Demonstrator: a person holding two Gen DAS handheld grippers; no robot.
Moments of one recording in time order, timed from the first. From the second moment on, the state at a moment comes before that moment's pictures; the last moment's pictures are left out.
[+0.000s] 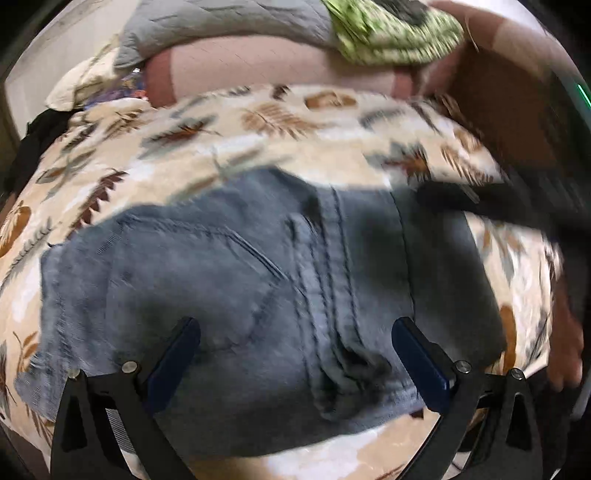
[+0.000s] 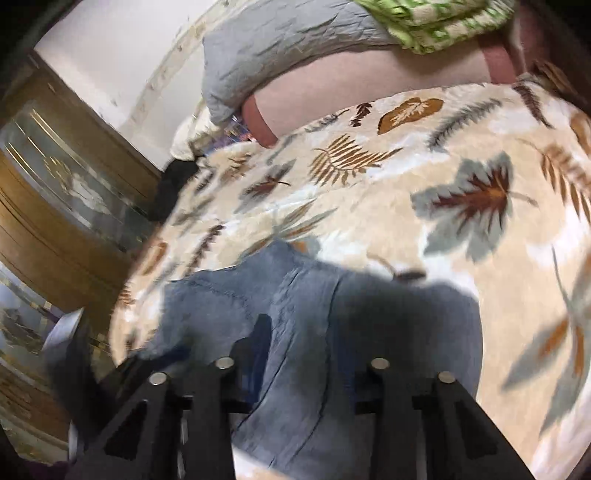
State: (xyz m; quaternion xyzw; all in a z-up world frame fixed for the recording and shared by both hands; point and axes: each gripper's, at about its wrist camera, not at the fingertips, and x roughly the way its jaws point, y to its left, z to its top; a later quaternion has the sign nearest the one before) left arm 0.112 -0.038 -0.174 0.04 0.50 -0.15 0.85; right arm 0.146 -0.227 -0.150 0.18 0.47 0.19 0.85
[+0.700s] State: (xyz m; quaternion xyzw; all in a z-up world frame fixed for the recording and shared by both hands) left arm 0.091 -0.031 -0.188 -0.02 0.49 -0.23 0.84; right arm 0.201 -0.187 -0.174 0.10 0.53 0.19 0.82
